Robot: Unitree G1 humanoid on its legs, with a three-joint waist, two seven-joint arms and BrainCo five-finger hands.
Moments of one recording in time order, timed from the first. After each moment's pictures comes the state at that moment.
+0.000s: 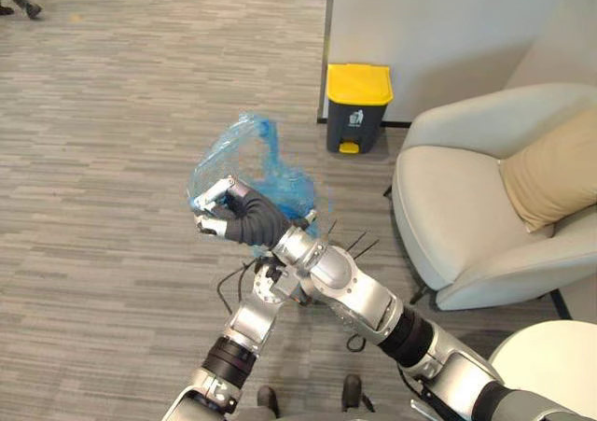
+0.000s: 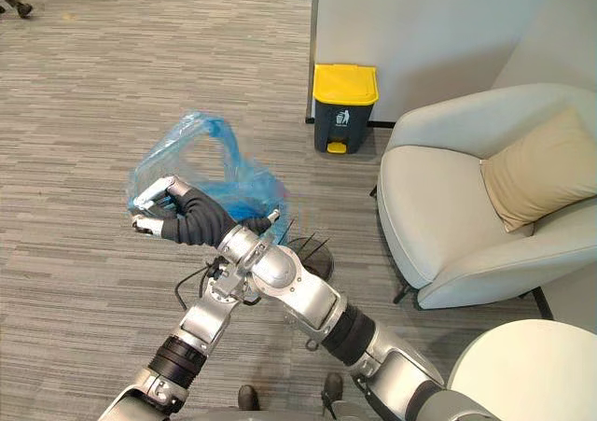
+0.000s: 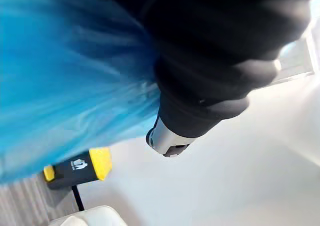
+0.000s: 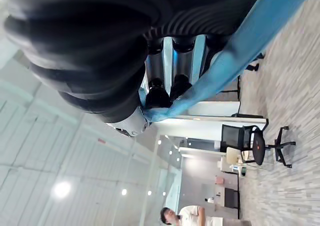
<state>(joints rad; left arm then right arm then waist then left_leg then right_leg) -0.22 0.05 -0.35 0.21 0.16 -0.09 0.39 -0.53 -0.05 0.76 -0.07 0.34 -0.14 0.03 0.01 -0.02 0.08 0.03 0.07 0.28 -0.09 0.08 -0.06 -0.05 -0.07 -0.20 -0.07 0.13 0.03</state>
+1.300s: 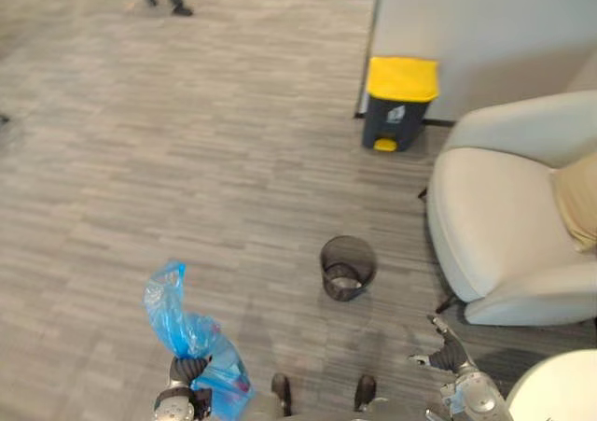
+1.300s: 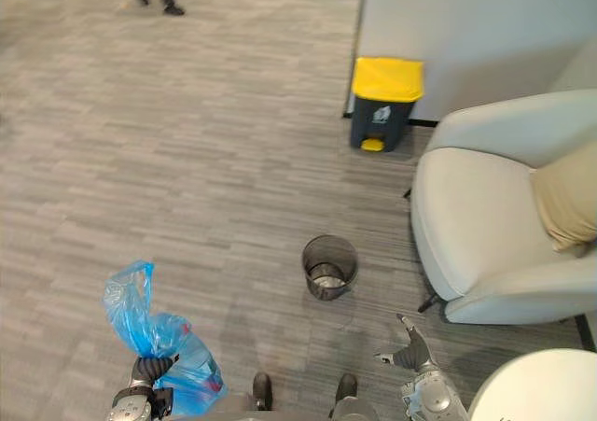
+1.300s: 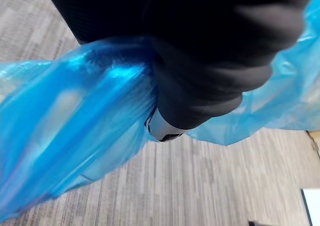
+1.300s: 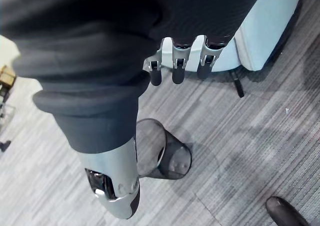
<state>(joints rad) 0.30 0.13 0.17 0.50 0.09 -0.10 0.09 0.24 -0.28 -0.04 0.54 -0.32 -0.13 -0.07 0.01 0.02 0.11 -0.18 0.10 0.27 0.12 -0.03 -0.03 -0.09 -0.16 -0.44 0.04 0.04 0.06</state>
